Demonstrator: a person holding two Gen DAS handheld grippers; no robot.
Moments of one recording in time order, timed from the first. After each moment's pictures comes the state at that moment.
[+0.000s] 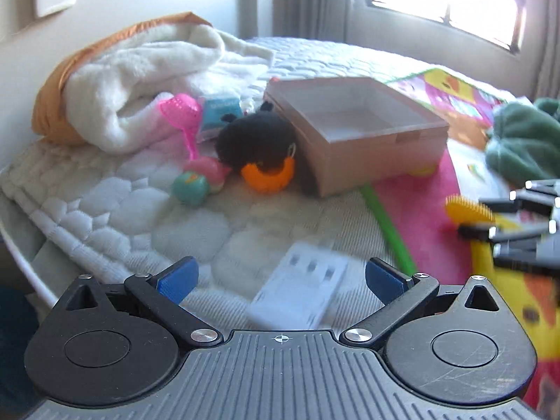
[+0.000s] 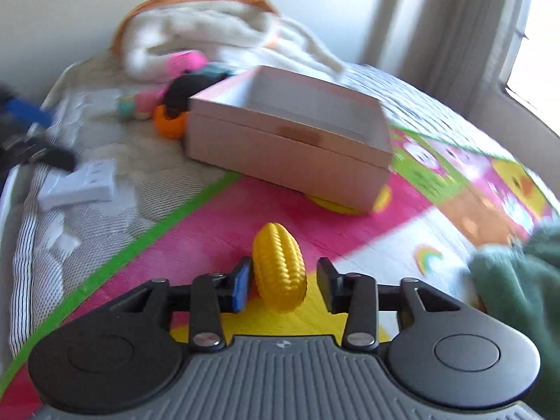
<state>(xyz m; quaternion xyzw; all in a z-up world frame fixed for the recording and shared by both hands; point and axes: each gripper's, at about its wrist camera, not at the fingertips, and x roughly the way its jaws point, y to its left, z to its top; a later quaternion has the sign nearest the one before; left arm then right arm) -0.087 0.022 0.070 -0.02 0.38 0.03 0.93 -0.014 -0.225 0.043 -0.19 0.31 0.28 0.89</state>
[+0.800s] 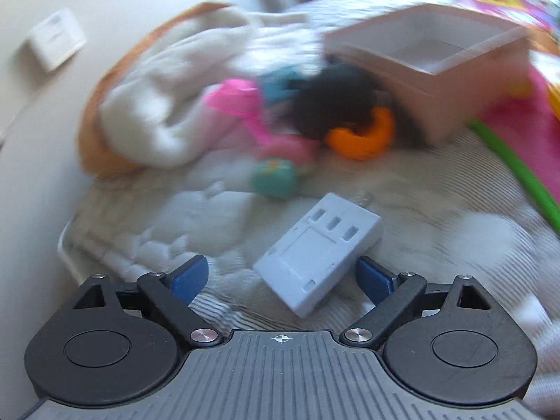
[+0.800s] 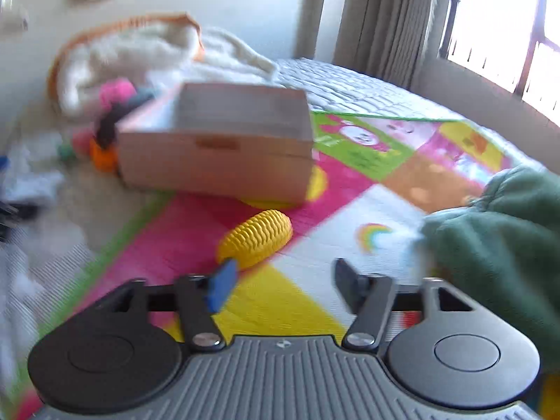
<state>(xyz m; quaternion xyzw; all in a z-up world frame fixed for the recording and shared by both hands) -0.039 0.048 0.035 0.14 0.41 0.16 0.89 -0.002 -0.244 0.050 -0.12 0.31 0.21 0.92</state>
